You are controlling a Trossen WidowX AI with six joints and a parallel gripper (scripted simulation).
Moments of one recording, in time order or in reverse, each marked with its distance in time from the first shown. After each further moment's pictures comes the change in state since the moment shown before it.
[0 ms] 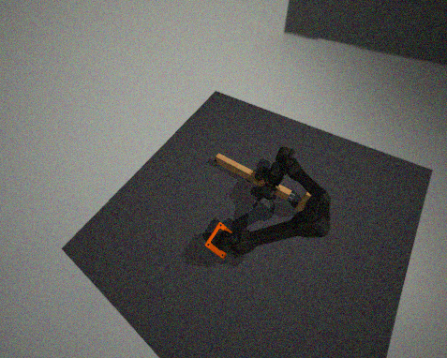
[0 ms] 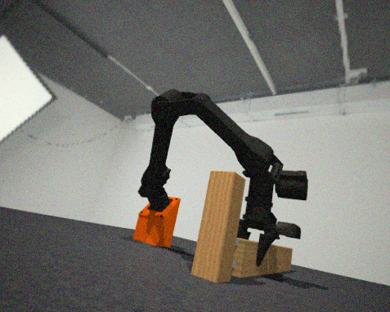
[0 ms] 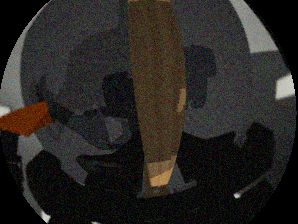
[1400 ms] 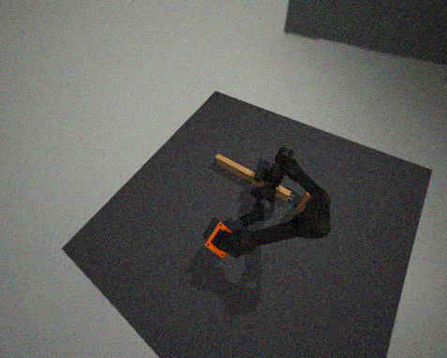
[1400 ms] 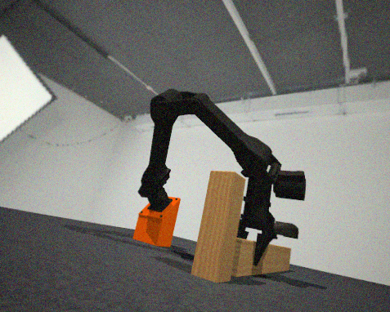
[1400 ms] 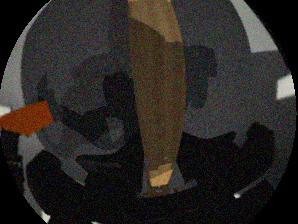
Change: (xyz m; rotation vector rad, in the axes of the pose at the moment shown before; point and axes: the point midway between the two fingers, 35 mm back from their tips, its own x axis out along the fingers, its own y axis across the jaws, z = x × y) arm 0.000 0.005 -0.001 0.003 0.001 0.005
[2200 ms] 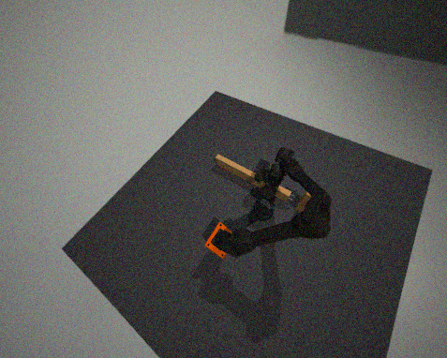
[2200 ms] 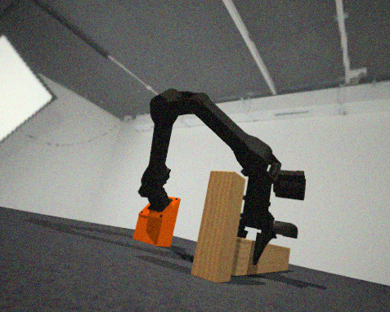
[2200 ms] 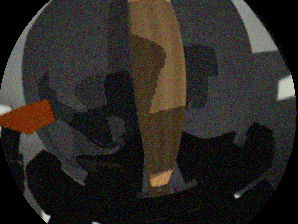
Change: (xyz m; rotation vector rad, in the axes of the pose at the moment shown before) arm -0.002 0.001 -0.002 -0.002 0.003 0.008
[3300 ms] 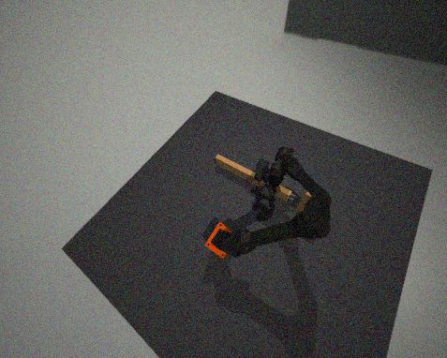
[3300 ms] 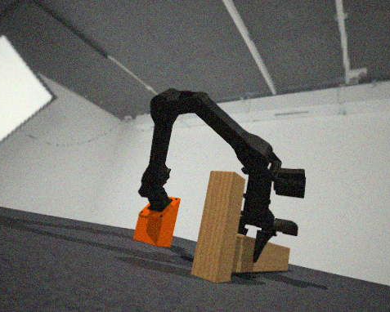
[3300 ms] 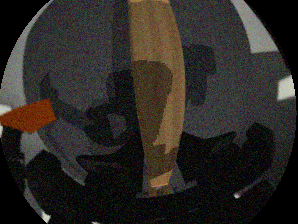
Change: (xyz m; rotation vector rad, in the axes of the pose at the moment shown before) arm -0.005 0.000 0.000 -0.001 0.001 0.001
